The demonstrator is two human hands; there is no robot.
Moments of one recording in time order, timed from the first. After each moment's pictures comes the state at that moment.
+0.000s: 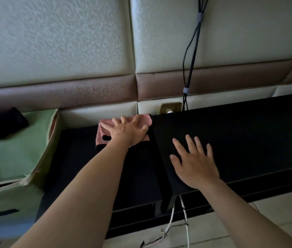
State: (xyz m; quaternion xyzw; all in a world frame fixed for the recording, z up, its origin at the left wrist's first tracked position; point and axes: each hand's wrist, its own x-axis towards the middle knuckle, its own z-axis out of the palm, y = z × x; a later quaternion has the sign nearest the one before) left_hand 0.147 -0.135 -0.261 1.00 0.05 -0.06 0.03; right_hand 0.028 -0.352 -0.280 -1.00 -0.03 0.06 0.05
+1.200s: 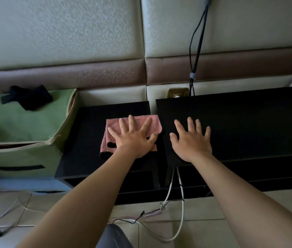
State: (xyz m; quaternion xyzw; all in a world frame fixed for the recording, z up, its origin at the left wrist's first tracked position) left_hand 0.023 -0.156 -0.272 1.00 0.05 -0.08 0.01; right_hand 0.029 -0.352 -0.279 -1.00 -0.03 0.05 0.06
